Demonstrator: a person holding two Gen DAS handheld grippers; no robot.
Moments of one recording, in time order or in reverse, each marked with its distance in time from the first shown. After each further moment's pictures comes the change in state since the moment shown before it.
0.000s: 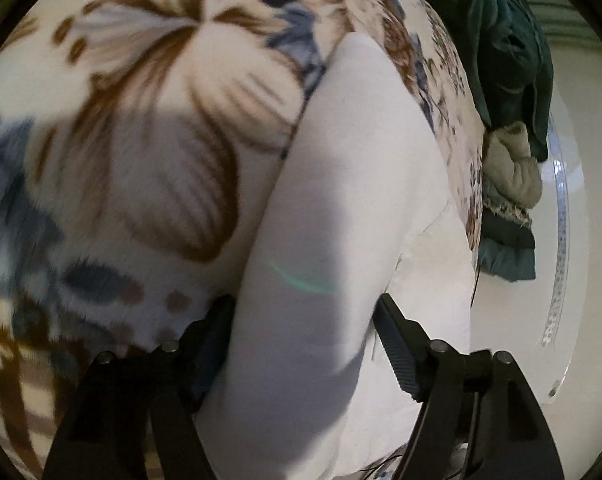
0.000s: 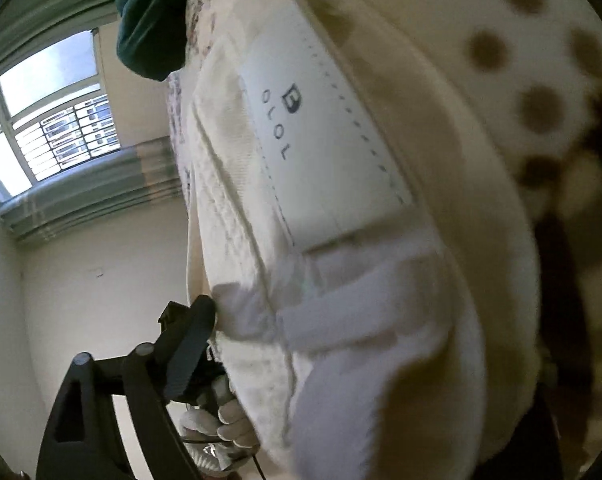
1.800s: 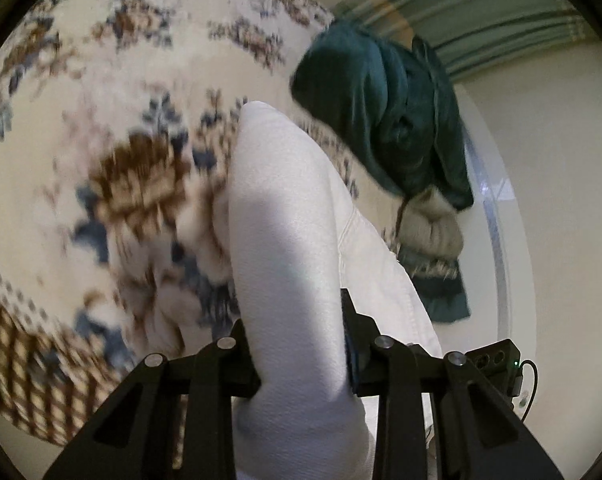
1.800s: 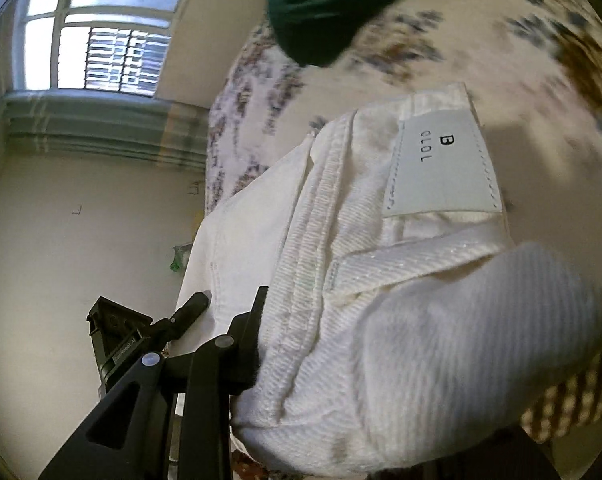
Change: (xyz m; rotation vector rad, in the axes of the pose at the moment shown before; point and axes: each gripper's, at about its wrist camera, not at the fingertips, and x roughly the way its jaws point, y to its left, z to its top) left arm -0.214 -0.113 0.053 0.149 -0.300 -0.068; right arm 0.014 0.315 -0.035 -0.399 -0.078 -0.167
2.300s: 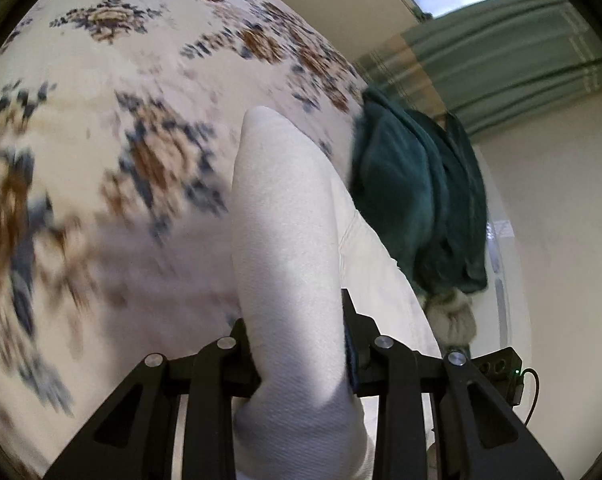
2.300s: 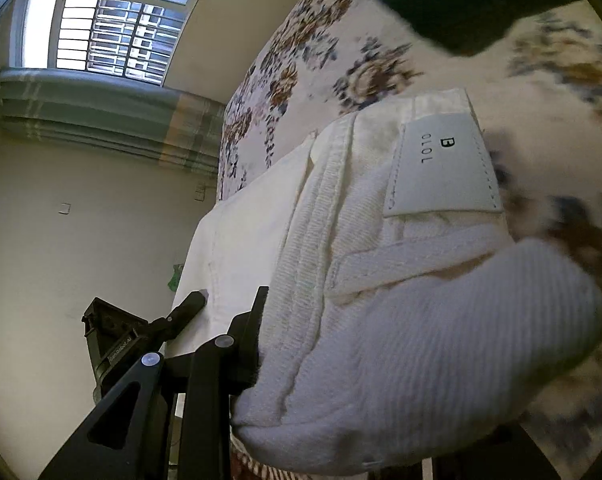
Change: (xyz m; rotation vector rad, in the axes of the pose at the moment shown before) left arm -0.008 0.164 0.297 0.006 -0.079 -0.011; right arm 0.299 0.164 0.115 -0.058 -0.021 -0.001
